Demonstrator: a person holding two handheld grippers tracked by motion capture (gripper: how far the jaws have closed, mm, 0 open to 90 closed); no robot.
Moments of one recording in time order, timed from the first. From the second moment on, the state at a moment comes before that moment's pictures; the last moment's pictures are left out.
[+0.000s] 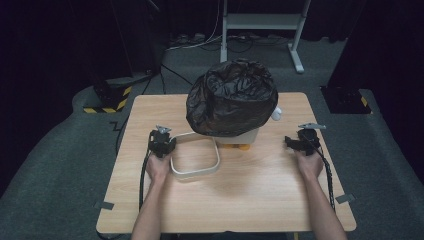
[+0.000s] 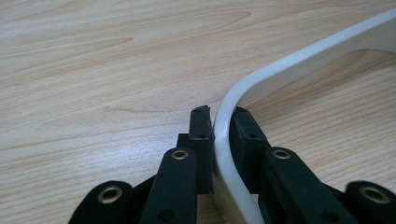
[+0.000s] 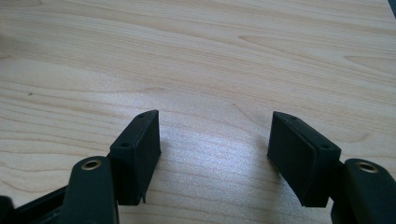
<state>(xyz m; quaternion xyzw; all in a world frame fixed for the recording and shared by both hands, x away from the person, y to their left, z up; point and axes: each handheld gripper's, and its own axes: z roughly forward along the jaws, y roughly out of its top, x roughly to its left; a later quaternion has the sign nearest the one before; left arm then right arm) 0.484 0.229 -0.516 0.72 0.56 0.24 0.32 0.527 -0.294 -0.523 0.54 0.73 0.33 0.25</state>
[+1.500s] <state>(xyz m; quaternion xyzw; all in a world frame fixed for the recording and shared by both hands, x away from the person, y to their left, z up) 0.467 0.263 -0.462 0.71 0.59 0.25 0.29 0.526 -0.293 -0.523 0.54 0.74 0.33 0.25</state>
